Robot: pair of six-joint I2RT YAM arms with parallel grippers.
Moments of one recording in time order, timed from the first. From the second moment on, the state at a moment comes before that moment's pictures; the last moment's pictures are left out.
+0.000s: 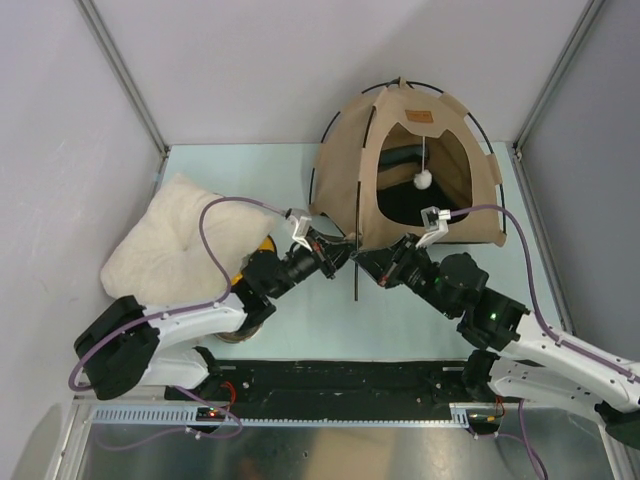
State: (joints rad) left arm -0.89 1.28 0.53 0.95 0.08 -0.49; right arm 1.01 0.77 0.74 0.00 0.22 0.90
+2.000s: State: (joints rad) left arm -0.94 0.97 0.48 0.30 -0.10 -1.28; right arm 1.05 1.13 0.67 0.60 0.31 0.60
